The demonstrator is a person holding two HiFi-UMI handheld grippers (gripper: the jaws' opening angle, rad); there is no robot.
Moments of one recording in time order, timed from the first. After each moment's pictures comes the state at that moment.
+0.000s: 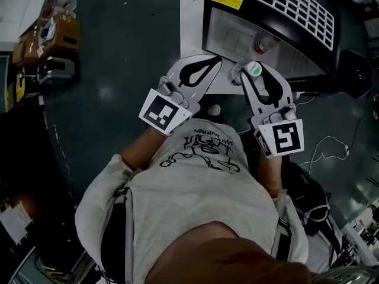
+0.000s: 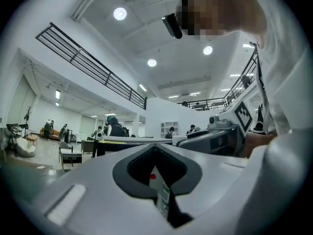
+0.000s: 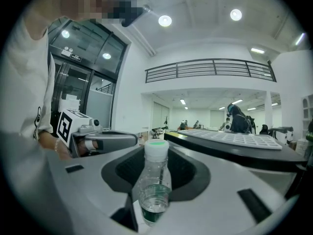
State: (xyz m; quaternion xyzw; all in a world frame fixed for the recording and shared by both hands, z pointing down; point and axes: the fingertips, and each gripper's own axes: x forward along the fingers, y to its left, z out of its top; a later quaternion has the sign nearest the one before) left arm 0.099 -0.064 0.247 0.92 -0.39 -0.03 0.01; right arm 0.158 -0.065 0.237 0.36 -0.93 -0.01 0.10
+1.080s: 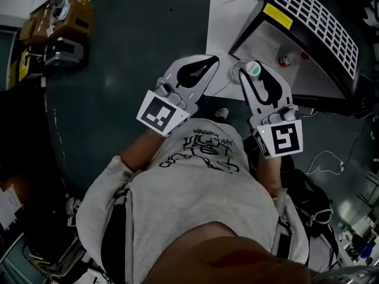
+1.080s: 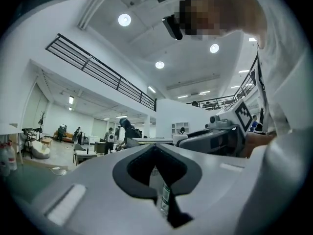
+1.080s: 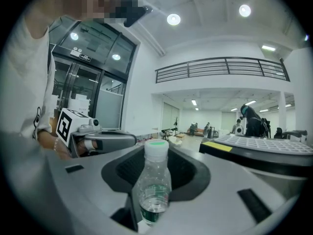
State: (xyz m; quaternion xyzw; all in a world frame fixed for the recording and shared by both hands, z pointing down) left arm -0.030 -0.042 0.234 0.89 -0.45 -0.05 -0.02; right arm 0.032 -0.049 0.227 0.31 -0.95 -0.04 0.10
